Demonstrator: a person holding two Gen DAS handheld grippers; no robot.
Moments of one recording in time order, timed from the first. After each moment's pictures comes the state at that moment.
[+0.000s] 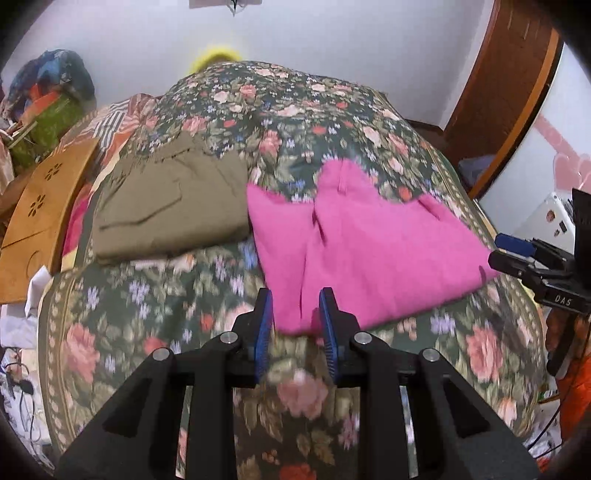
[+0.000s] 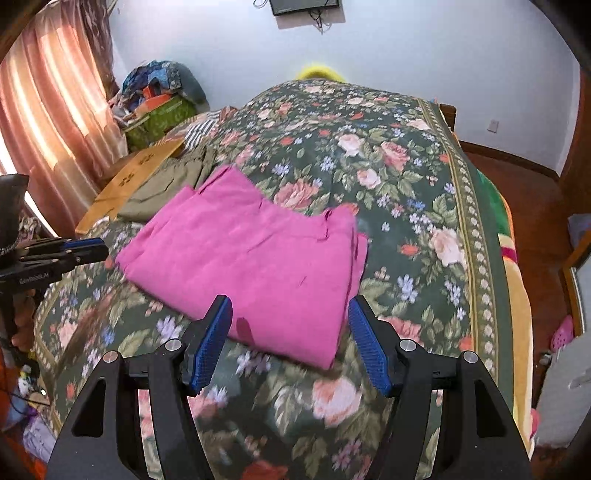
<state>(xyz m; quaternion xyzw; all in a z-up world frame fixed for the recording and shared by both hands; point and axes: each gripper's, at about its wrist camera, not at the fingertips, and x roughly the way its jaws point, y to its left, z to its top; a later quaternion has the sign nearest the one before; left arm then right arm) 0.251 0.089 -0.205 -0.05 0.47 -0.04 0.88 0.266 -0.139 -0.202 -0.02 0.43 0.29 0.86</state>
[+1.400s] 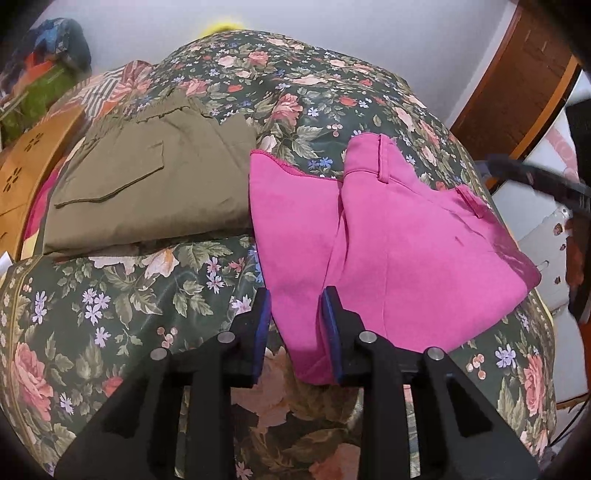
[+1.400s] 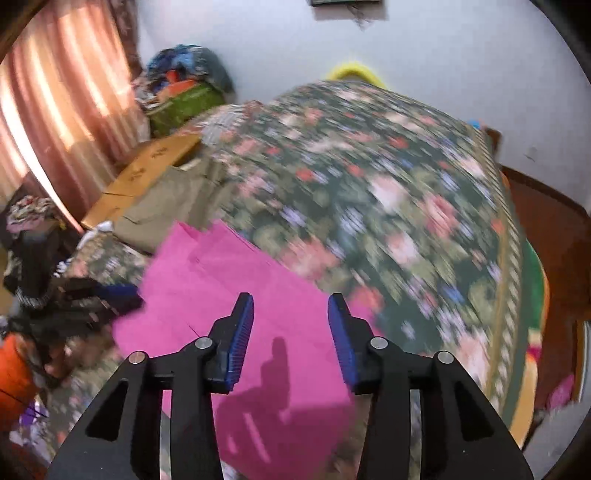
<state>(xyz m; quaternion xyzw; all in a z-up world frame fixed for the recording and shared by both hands) 0.294 0.113 -0.272 -0.08 0.49 -0.04 0.87 0.355 -0.082 -0.187 -0.06 0.43 0.36 0.83</state>
